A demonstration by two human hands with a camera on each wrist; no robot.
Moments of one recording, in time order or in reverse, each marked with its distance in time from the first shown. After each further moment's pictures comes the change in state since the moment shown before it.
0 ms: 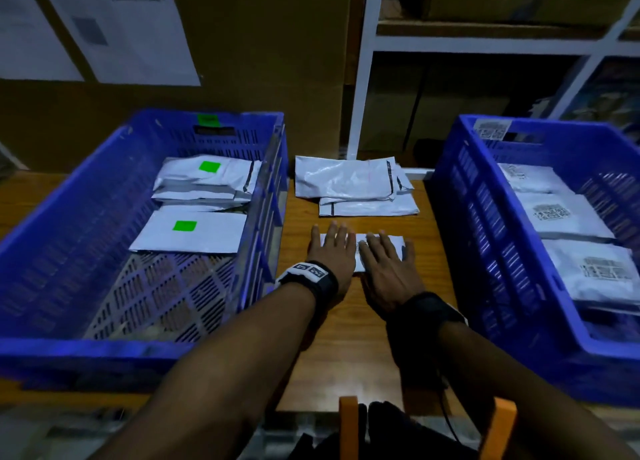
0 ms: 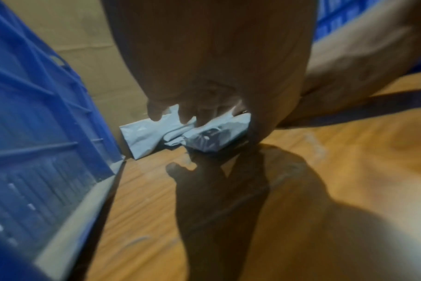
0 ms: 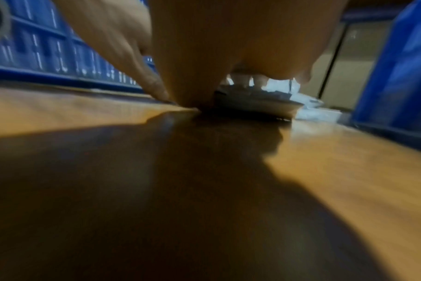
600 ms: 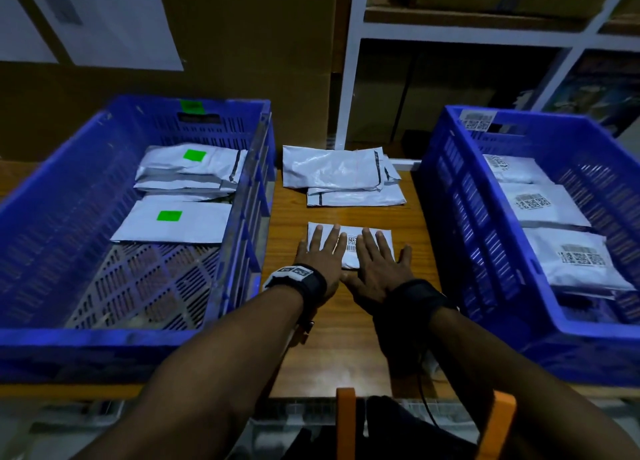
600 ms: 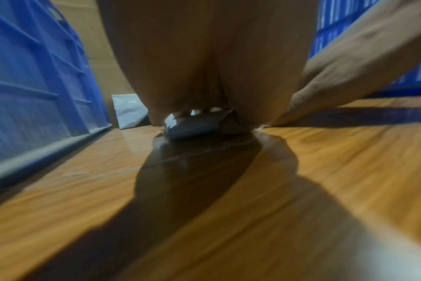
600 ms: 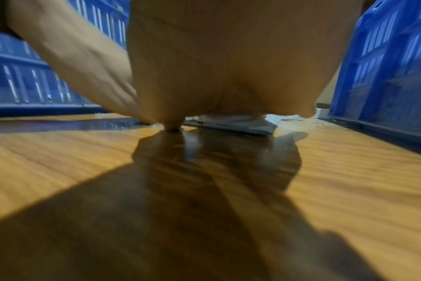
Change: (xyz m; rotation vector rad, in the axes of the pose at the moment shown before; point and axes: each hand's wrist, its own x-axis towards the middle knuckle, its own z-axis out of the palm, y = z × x) left_hand -0.010 0.009 0.019 -0.254 -0.034 0.022; right_hand -0.006 0.004 -0.003 0.126 -0.301 0.114
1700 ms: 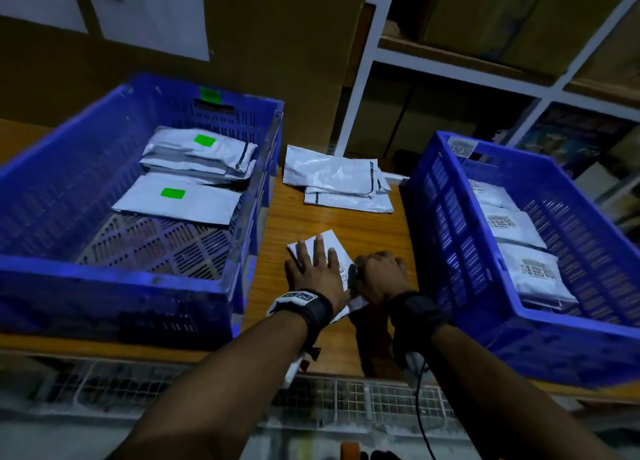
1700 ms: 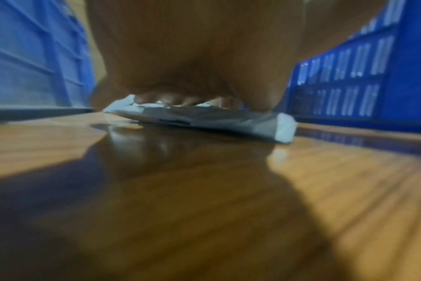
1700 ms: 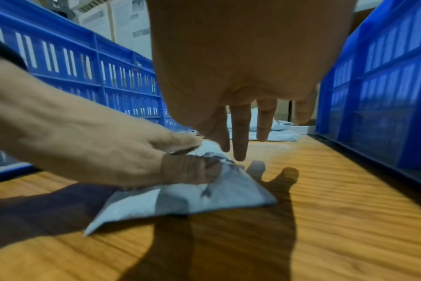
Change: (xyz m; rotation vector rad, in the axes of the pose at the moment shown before) left_hand -0.047 0.043 0.031 -0.202 0.141 -0.242; right_hand -0.055 -0.009 -0.029 -0.075 0.135 0.011
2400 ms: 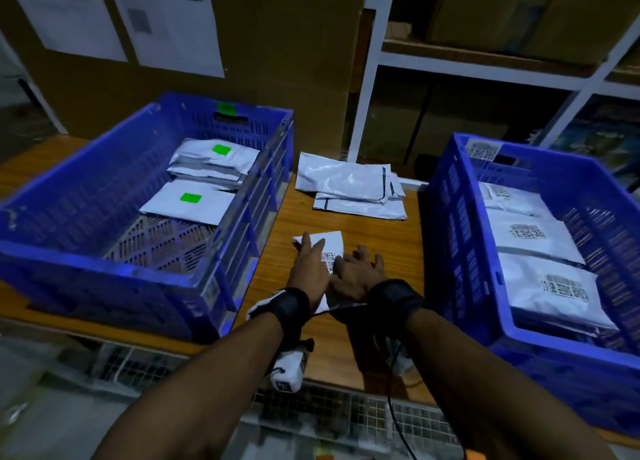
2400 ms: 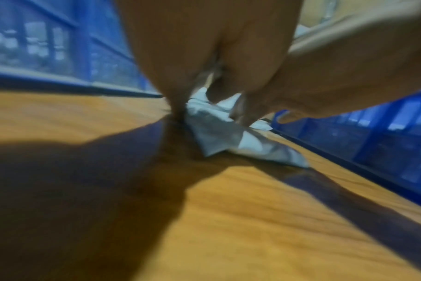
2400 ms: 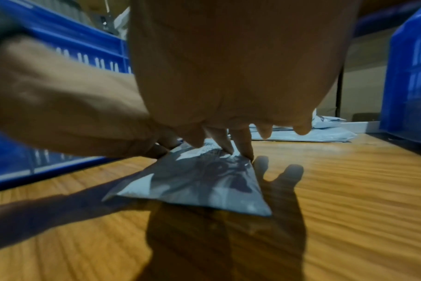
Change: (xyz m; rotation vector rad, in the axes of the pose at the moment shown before) left_hand 0.014 -0.008 -0.011 -0.702 0.269 -0.045; right_hand 0.033 -0.009 0.003 0.141 -0.244 -0.161
